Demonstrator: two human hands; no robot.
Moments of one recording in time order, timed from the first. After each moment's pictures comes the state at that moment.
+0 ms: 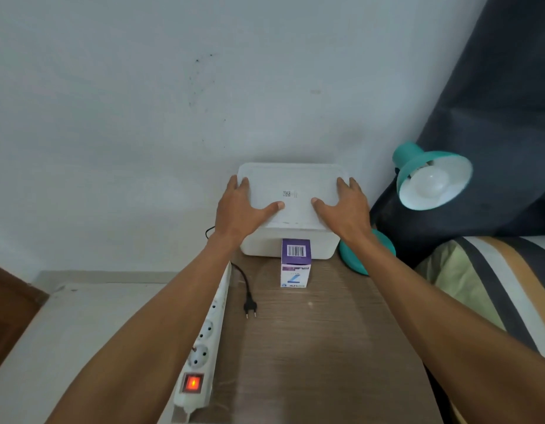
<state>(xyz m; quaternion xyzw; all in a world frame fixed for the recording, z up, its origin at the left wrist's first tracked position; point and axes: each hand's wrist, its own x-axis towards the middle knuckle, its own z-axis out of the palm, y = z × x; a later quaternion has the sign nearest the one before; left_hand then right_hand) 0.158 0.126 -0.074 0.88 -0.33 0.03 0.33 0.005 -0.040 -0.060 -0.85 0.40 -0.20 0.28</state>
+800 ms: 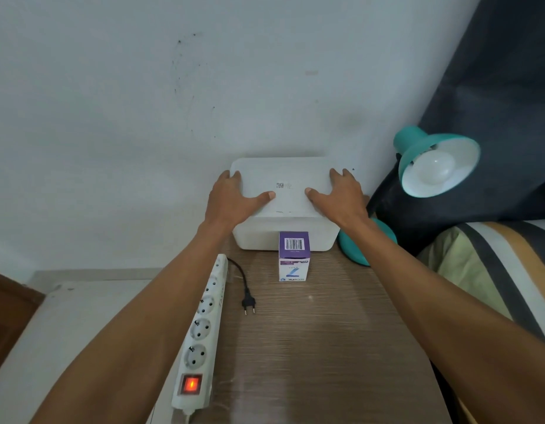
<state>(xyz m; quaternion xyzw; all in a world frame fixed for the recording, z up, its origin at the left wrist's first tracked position) 0.180 0.123 -0.077 0.89 -0.33 -0.03 0.31 0.016 -0.048 -0.063 -0.86 0.39 -0.14 0.29</state>
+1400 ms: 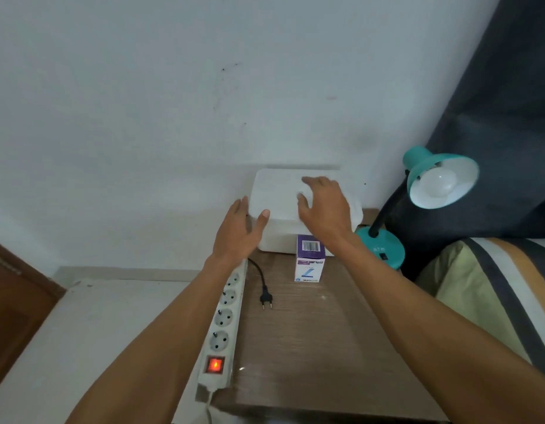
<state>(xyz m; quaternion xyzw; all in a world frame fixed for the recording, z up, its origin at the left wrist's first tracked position) 0.143 0.197 -0.097 0.86 -0.31 -0.07 0.39 0.025 0.034 -0.038 -0.91 0.23 -0.29 0.19</state>
